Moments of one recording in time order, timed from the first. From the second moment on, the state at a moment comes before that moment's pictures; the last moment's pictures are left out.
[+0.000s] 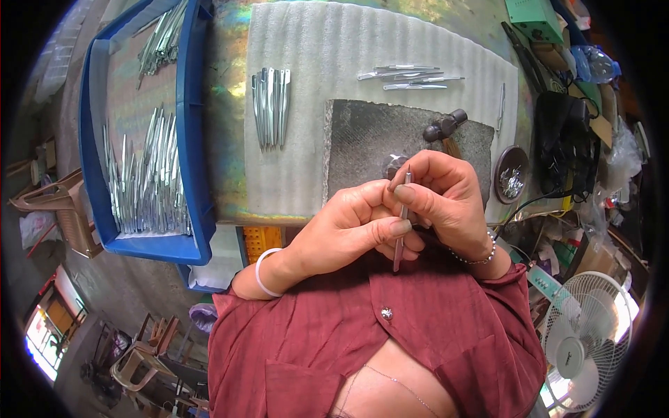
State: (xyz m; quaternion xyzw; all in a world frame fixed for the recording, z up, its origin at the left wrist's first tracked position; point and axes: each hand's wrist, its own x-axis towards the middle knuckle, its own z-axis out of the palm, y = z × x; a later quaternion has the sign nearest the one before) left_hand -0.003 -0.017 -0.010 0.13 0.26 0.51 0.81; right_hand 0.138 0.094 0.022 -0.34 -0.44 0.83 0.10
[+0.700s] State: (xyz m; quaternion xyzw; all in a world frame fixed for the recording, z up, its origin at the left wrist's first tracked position) left_hand -0.007 -0.022 -0.008 0.14 0.27 0.54 0.79; right_hand 0.127 0.094 0.023 -0.33 -0.44 0.83 0.09
